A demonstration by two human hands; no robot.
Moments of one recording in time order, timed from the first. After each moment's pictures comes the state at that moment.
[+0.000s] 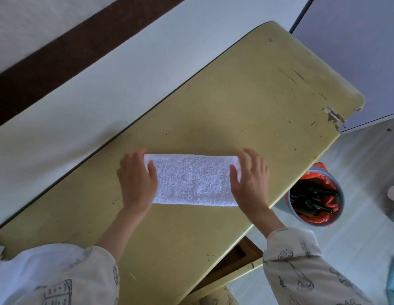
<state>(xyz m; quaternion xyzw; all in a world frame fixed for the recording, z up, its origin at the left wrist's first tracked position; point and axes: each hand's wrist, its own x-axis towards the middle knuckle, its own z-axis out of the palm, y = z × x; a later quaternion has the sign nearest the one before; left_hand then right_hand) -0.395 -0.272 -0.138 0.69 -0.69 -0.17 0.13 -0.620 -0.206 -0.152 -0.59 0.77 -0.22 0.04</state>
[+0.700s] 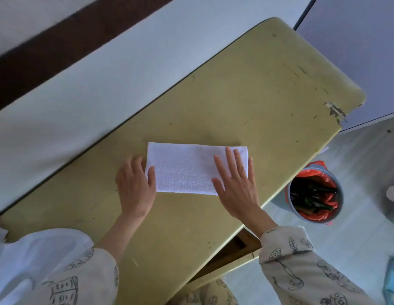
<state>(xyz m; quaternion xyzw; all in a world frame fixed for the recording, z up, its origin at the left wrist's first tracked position) -0.370 -0.237 -0.160 0.71 -0.68 -0.15 0.05 -0.599 -0.177 -0.168 -0.69 0.71 -0.01 0.08</state>
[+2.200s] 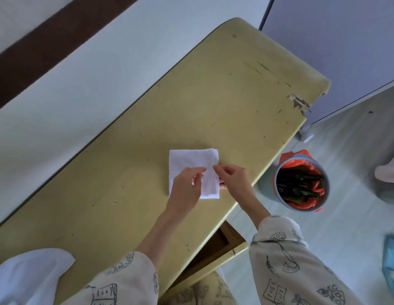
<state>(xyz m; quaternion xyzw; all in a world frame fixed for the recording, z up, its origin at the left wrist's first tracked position) -0.519 -0.213 -0.123 0.57 -0.66 -0.46 0.13 -0.656 -0.183 -0.137 -0.21 0.76 -0.32 0.52</state>
